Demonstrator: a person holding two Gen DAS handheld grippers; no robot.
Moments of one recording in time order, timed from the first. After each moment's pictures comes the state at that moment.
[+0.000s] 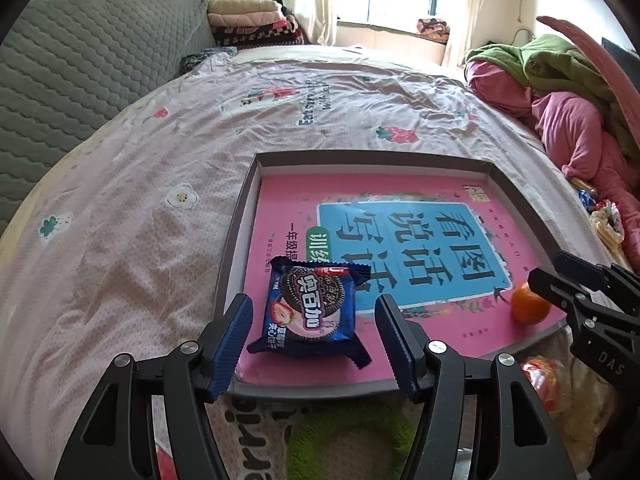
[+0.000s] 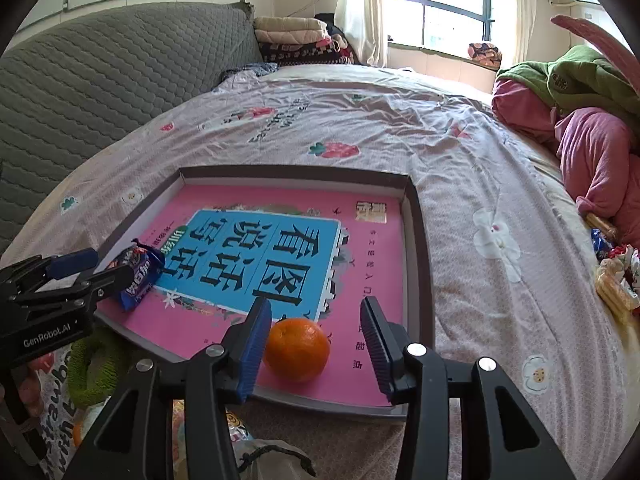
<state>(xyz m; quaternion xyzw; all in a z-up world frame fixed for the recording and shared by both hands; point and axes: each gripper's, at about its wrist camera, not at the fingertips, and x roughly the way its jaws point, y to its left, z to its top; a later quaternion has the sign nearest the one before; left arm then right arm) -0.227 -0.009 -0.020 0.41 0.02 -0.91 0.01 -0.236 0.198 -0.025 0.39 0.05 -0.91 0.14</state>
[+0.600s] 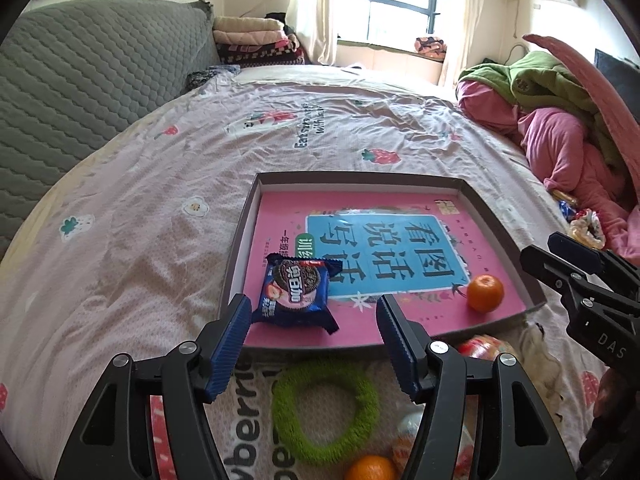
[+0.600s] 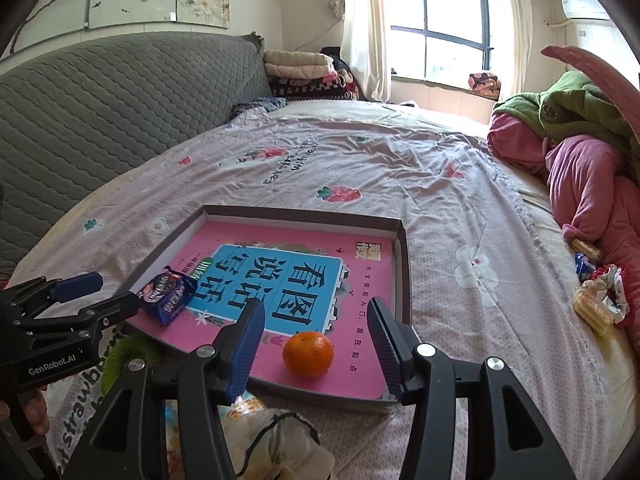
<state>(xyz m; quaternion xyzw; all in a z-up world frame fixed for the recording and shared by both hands) -0.177 0.002 0.014 0.38 0.03 -0.92 0.01 -0.201 0.206 0.016 0.33 0.04 -0.93 0.16</state>
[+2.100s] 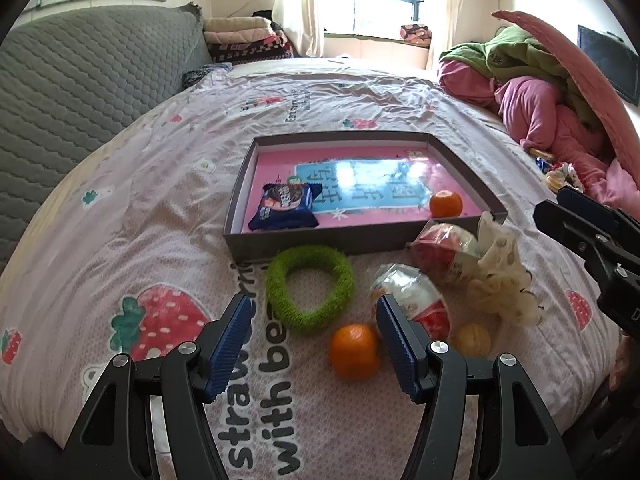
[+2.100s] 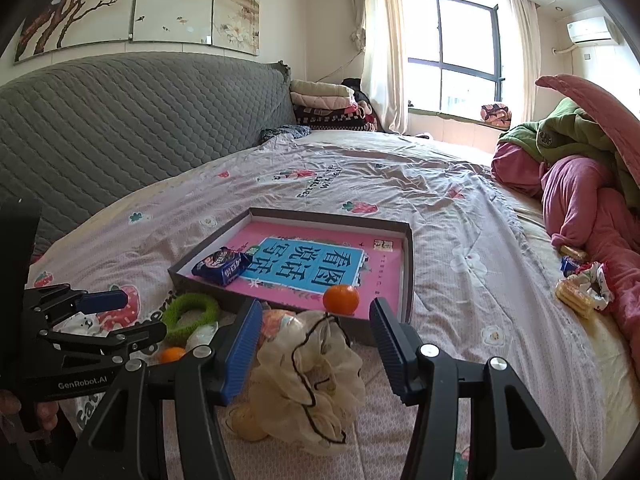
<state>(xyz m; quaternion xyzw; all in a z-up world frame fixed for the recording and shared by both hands) -0.082 0.016 0.005 0.40 0.00 -0.92 0.00 -0.098 0.221 0.025 0.27 0.05 -0.94 0.19</state>
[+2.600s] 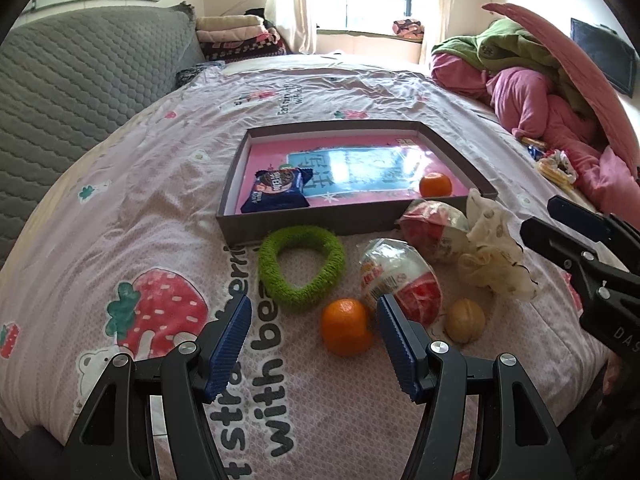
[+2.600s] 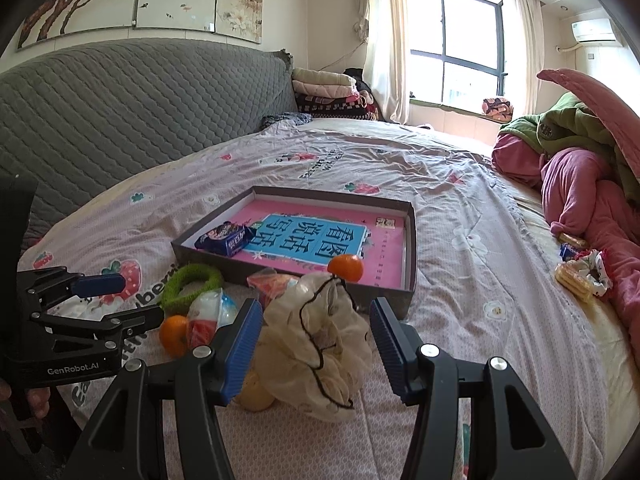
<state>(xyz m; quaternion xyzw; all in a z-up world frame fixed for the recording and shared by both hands) -0.068 0.024 -0.003 0.40 -0.01 -0.92 -0.01 -0.082 0.221 0.009 0.29 0.06 -0.94 0.19</state>
